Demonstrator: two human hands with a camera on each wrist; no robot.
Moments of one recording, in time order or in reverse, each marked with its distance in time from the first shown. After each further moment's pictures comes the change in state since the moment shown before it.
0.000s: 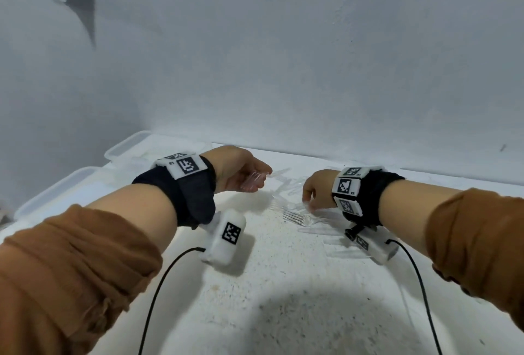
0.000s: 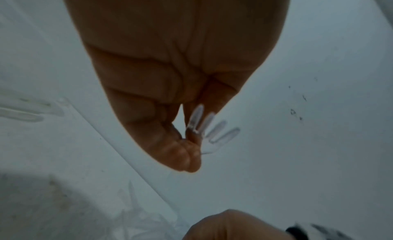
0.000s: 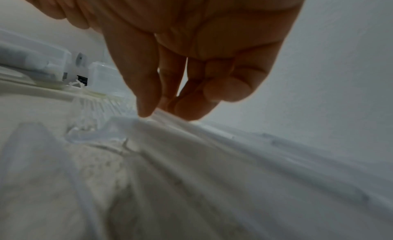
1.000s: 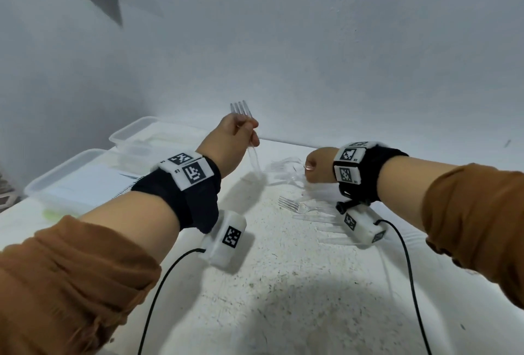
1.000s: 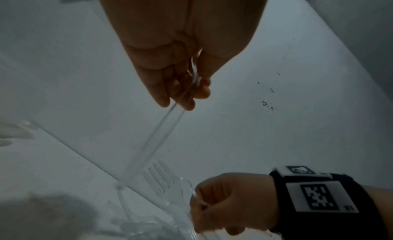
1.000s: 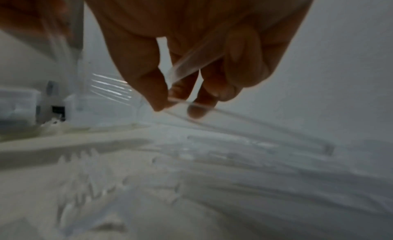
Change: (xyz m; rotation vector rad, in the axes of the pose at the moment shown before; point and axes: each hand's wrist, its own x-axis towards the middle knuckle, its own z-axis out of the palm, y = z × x) left_hand -0.003 -0.012 0.017 0.054 0.421 0.514; right_hand 0.006 0.011 -0.013 0.008 0.111 0.060
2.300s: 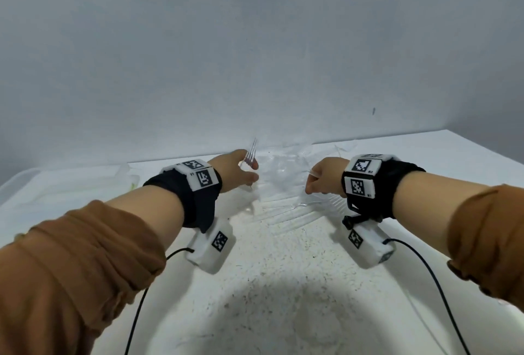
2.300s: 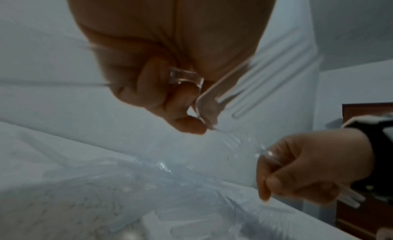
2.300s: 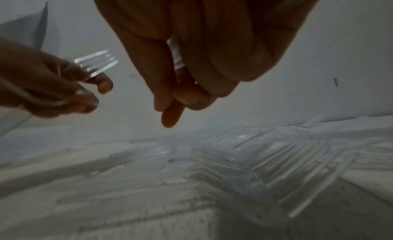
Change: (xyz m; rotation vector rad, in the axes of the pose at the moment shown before) left_hand 0.025 0.001 0.072 0.681 -0.688 0.084; right_hand -0.120 0.041 0.011 0.424 0.038 0.504
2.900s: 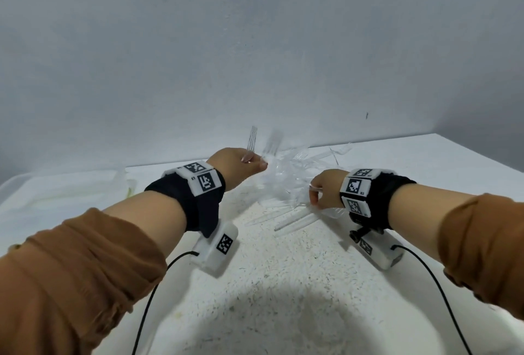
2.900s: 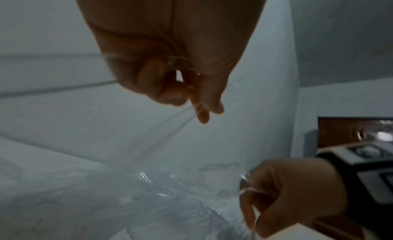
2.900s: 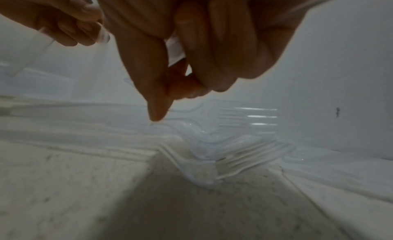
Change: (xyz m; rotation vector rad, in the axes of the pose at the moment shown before) left_hand -0.011 0.010 -0.008 -0.071 0.086 0.089; right_hand -0.001 0.004 0.013 -0.234 -0.073 -0.048
